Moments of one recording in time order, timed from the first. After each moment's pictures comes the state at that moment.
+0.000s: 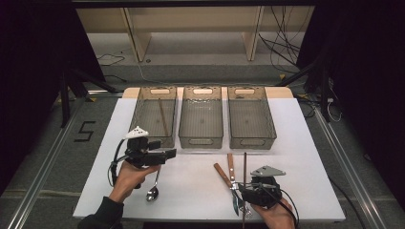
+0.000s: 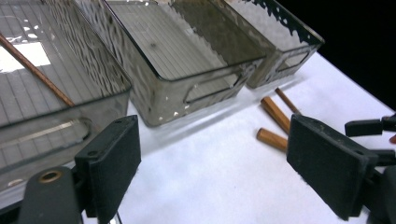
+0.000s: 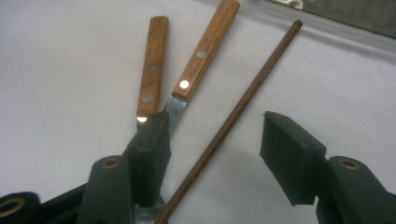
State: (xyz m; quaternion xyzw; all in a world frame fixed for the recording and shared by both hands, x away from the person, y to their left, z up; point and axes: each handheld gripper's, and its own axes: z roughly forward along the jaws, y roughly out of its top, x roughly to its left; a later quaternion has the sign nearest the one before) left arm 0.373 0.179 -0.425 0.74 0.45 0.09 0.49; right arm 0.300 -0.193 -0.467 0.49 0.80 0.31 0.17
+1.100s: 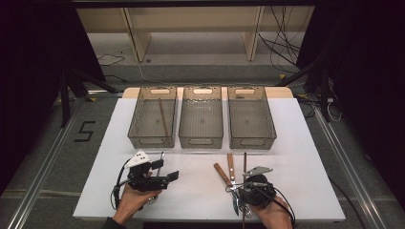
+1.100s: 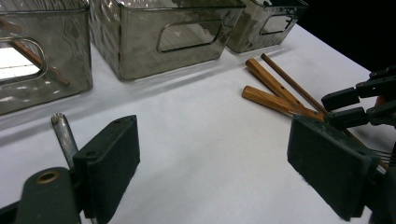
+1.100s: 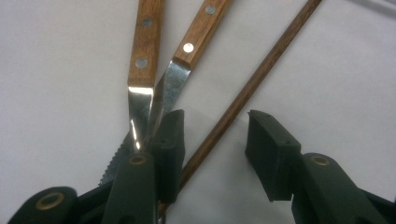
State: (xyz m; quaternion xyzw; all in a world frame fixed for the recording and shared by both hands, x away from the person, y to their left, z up) left arm 0.332 0.176 -0.468 0.74 0.43 0.09 0.51; right arm 0.308 -0.180 -0.478 0.48 0.83 0.24 0.15
